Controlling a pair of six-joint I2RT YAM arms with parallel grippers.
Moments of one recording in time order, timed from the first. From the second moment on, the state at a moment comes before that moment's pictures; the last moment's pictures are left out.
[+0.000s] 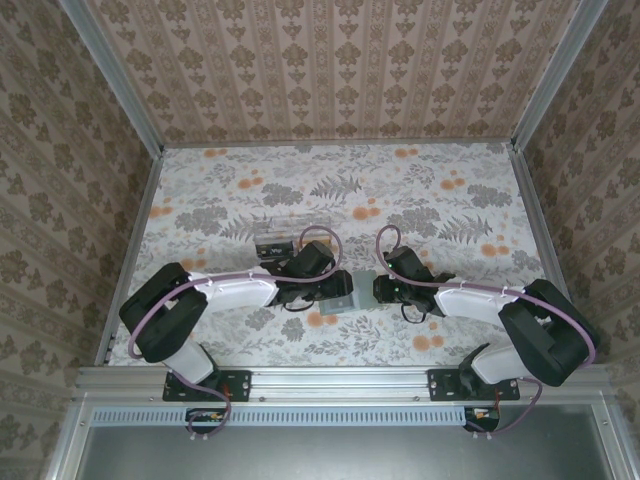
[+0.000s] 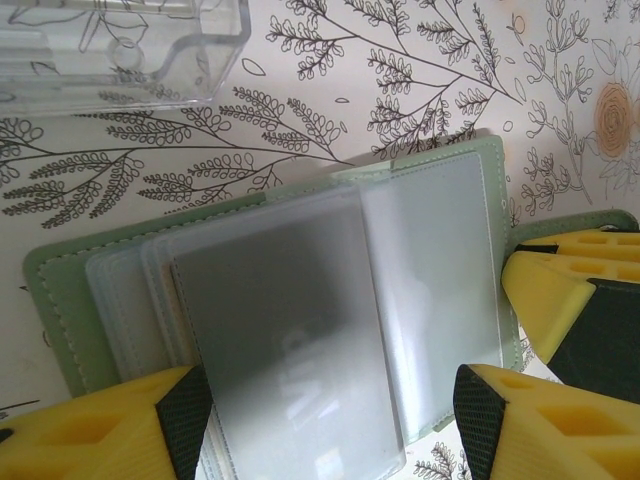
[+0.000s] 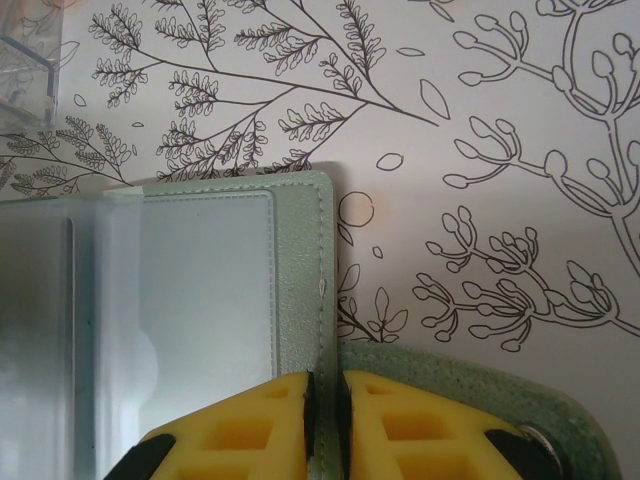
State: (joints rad) left arm -0.95 1.58 0.78 -0.11 0.11 -0.93; right arm 0.59 1.40 0.49 -0.04 -0.04 0.60
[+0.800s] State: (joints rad) left arm -0.96 1.58 0.78 -0.15 0.09 -0.92; right arm 0.59 1.40 0.49 -0.04 -0.04 0.60
